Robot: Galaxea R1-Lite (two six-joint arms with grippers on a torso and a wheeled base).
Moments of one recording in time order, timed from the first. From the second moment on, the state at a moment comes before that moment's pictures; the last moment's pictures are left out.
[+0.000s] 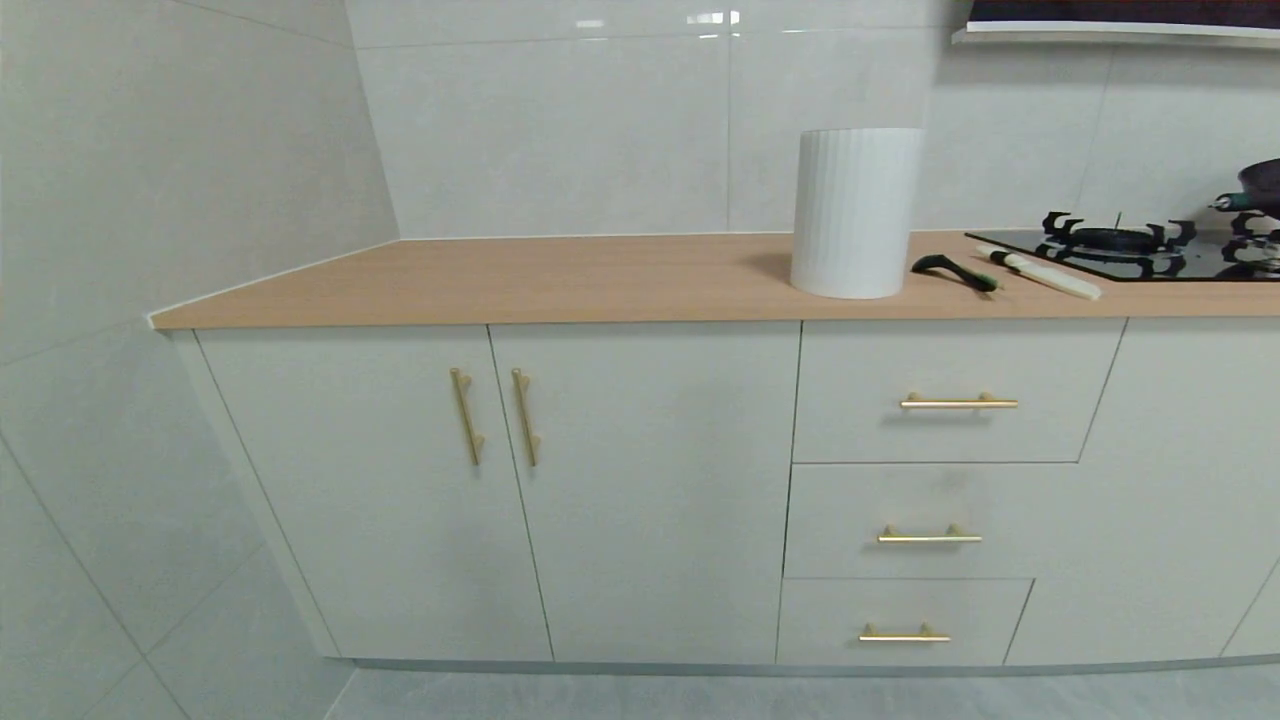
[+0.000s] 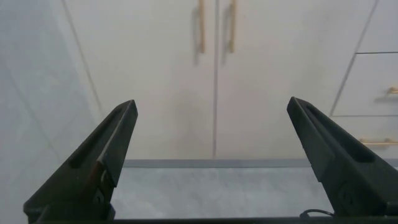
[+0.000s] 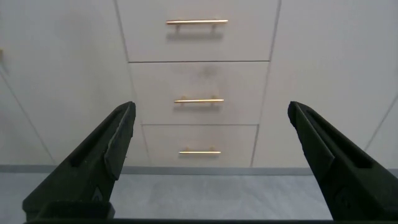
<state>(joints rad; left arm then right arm) 0.00 0.00 0.00 0.00 -0.02 0.00 0.00 0.00 0.00 0.00 -0.01 0.00</state>
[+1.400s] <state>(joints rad) 0.00 0.00 0.00 0.00 -0.02 0.00 0.00 0.00 0.00 0.00 -0.01 0.00</state>
